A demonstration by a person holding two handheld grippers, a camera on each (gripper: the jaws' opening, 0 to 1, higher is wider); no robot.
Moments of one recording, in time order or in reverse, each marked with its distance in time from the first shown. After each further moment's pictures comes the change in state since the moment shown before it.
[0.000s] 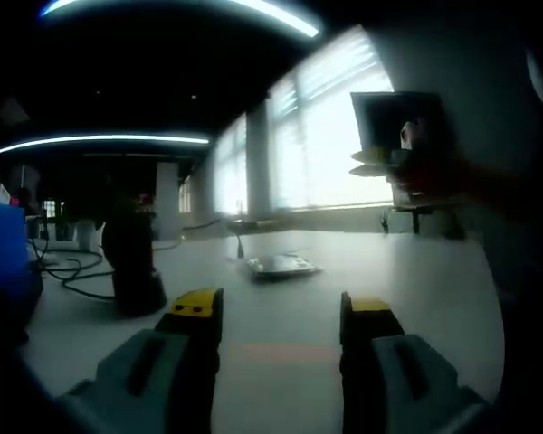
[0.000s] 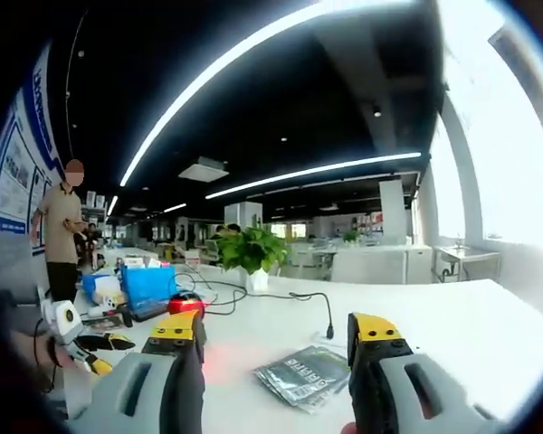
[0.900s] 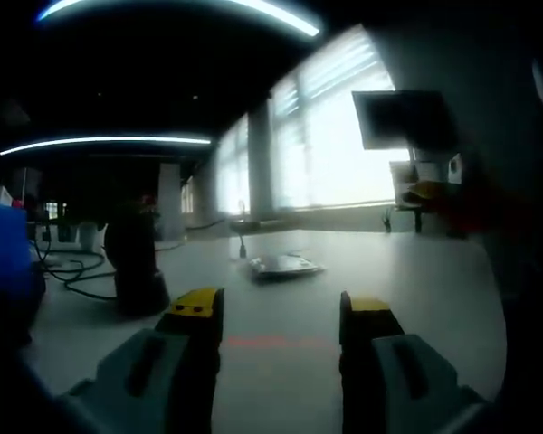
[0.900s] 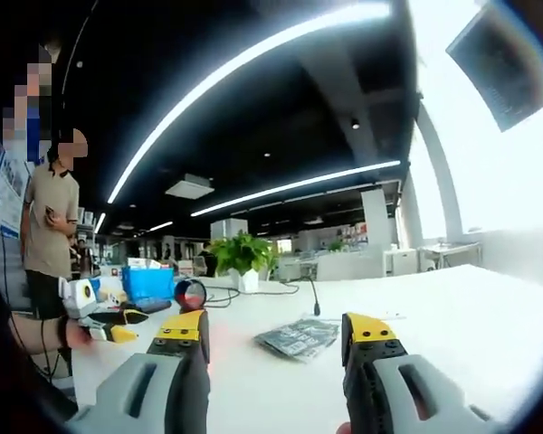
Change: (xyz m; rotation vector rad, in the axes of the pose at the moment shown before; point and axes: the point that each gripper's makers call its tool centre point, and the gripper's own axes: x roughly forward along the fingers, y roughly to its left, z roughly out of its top) left arm 0.000 0.000 0.000 0.009 0.003 0.009; right arm -0.093 0.005 -0.056 0.059 -0.087 -0.080
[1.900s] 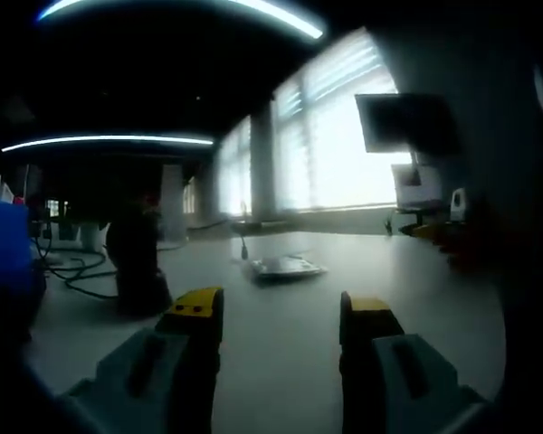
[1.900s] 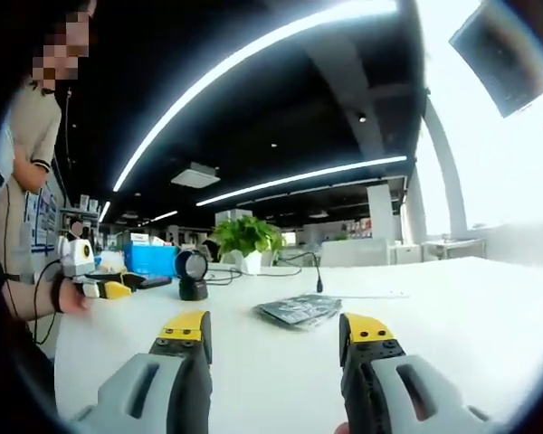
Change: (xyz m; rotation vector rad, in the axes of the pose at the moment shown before) left arm 0.000 0.001 0.002 -0.012 -0.008 0.008; right arm 0.000 -0.002 -0.060 -0.028 0.028 0.025
